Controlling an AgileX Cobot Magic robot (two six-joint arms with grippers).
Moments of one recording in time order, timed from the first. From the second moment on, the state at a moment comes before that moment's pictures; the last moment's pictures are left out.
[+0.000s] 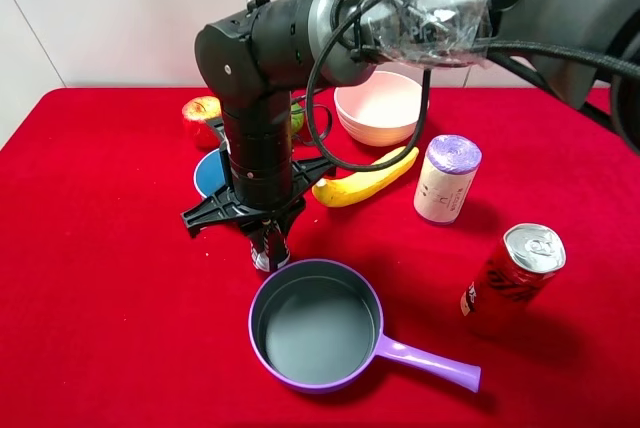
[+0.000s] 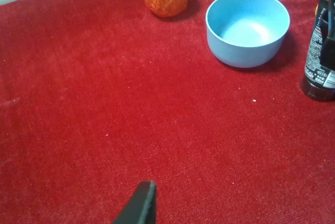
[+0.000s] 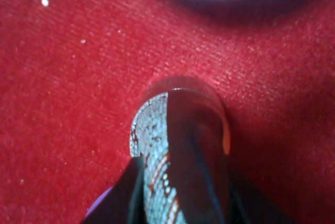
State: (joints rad) left arm -0.13 -0.01 -0.50 -0.16 1.08 0.27; right arm 0.96 2.21 -1.67 0.05 1.11 0.34
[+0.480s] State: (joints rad) left arm -0.13 -0.01 -0.50 -0.16 1.08 0.27; right arm 0.96 2.21 -1.79 0.05 1.20 0.23
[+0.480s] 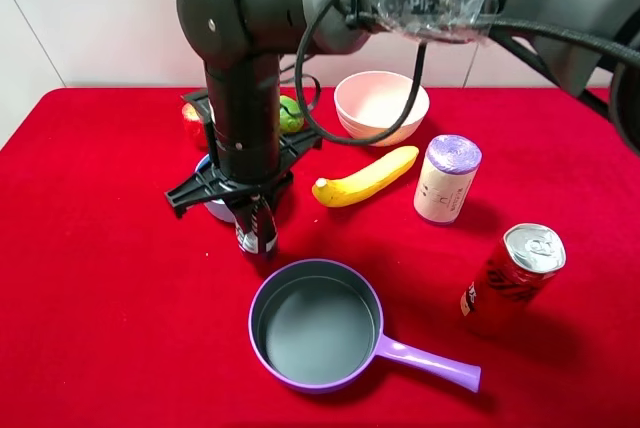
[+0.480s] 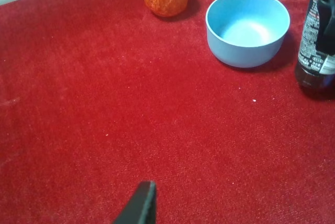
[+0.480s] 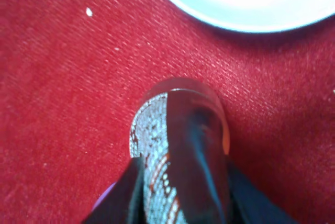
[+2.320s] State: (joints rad) left arm -0.13 -0.01 -0.50 -0.16 1.08 0.27; right arm 0.54 2.12 -2.02 -0.01 1.23 -0.16
